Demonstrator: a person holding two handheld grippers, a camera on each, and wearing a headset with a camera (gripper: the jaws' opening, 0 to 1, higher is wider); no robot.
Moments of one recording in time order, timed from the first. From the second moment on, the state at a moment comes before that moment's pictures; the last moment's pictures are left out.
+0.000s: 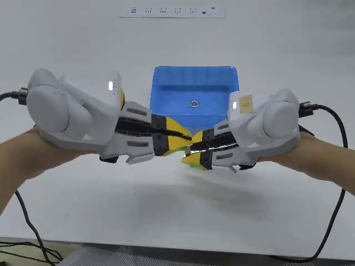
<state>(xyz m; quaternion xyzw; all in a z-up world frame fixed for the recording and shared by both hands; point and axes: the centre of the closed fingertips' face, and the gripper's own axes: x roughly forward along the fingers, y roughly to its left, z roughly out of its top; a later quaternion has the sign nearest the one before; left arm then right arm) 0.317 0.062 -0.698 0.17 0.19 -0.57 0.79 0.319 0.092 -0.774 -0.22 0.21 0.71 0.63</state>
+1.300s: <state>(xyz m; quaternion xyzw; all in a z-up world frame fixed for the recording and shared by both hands) 0.321 0.072 -0.679 0.16 0.16 -0.50 0.84 0.313 0.089 -0.765 -0.25 0.17 0.71 0.63</state>
